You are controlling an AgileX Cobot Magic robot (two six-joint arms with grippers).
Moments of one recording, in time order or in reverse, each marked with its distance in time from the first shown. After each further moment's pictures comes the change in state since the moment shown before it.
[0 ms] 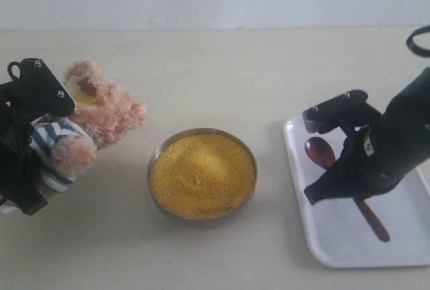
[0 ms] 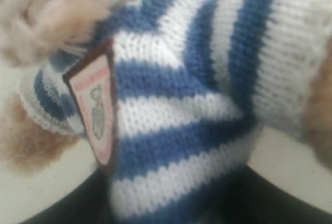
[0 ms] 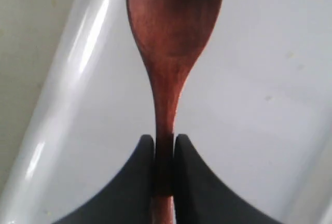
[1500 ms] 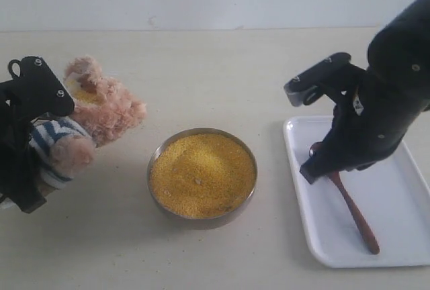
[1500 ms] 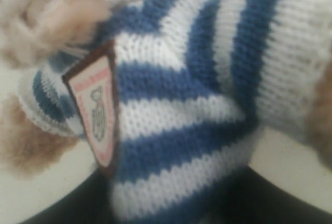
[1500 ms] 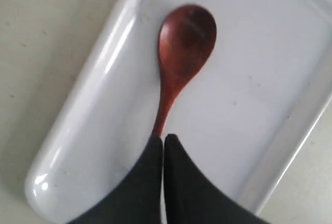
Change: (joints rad) left arm 0.000 0.000 0.000 0.028 -0.008 -0.002; right arm 0.096 -0.045 -0.201 -0.013 0.319 -0.109
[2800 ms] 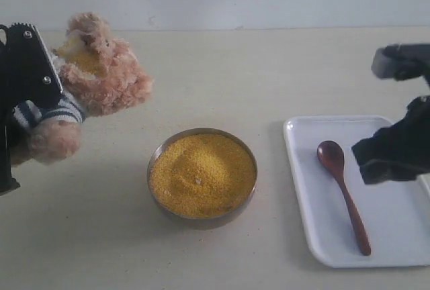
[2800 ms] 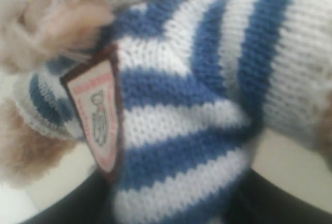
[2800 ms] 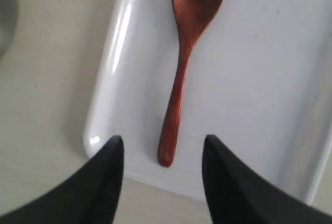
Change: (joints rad) left arm -0.106 -0.154 0.000 0.233 0.047 0.007; right arm -0.351 -0.251 0.183 0.534 -0.016 -0.344
